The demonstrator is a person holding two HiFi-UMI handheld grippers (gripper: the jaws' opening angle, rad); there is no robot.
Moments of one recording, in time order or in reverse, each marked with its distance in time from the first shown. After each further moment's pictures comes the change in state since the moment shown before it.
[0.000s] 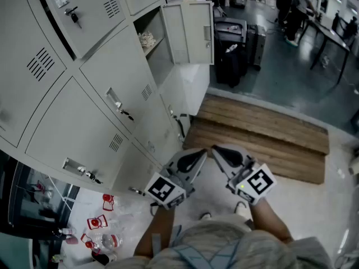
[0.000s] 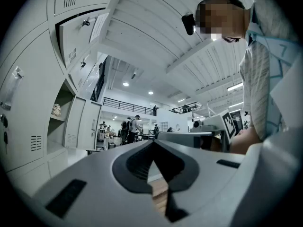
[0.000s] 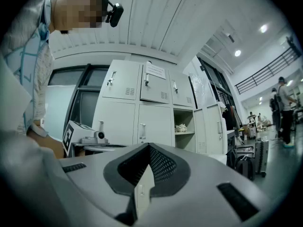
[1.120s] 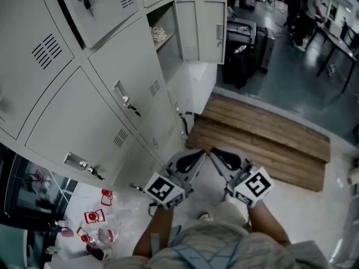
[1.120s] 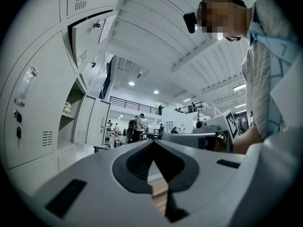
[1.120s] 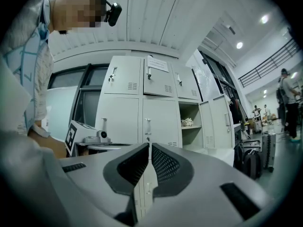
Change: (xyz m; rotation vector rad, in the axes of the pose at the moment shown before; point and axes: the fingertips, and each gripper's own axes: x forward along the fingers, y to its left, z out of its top) left arm -0.023 0.027 -0.013 -0.026 0.009 0.063; right arm 0.027 0.013 -0.025 0.017 0.031 0.051
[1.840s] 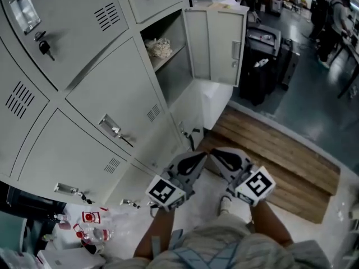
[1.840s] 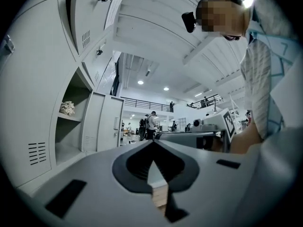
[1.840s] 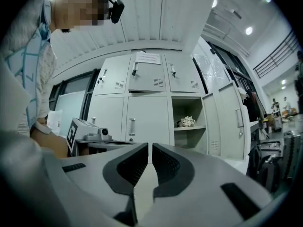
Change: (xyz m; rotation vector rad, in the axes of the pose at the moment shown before) left arm 0.125 0.118 0.004 0.028 0.024 0.154; right arm 0.080 -0.153 0.009 -0.011 0.018 0.207
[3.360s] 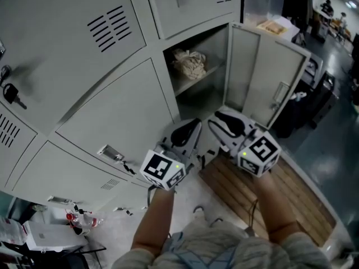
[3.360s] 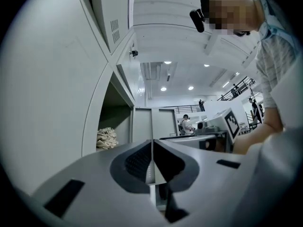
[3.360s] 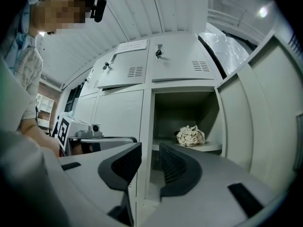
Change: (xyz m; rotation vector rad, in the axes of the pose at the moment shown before) left arm 0.074 0.251 0.073 0.149 -0.065 0.403; right arm 0.206 -0.186 0.071 -0.061 -0.053 0.240
